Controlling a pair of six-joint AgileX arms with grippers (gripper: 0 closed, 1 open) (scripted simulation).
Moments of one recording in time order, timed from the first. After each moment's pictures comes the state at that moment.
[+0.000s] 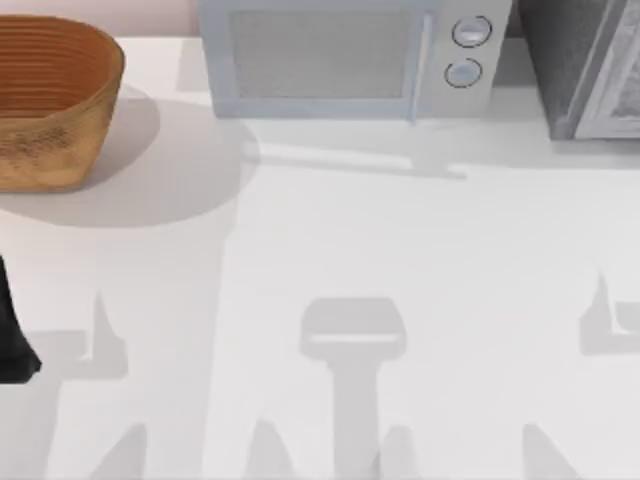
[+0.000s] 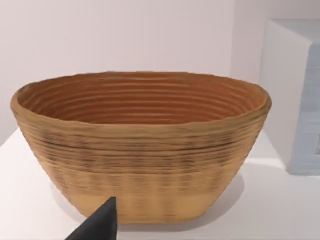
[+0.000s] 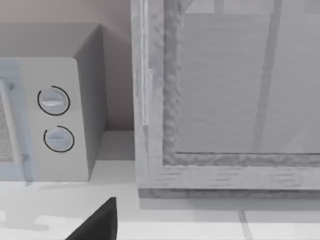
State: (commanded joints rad) left arm 0.00 0.00 0.00 0.00 0.00 0.00; right arm 0.03 0.21 0.22 -0.07 0.03 0.00
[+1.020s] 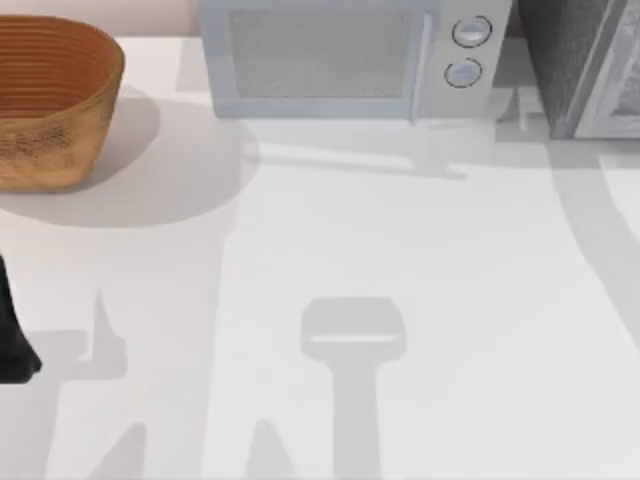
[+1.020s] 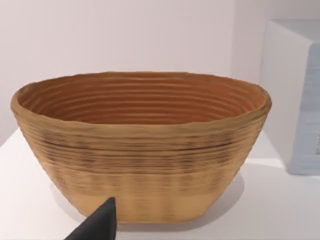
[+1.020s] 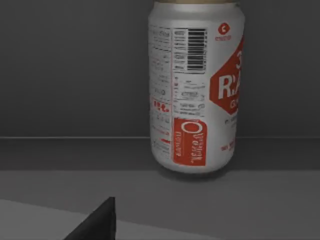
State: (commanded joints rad) left arm 0.00 0.00 0.00 0.00 0.00 0.00; right arm 0.18 1.26 1.67 -0.39 0.19 0.02
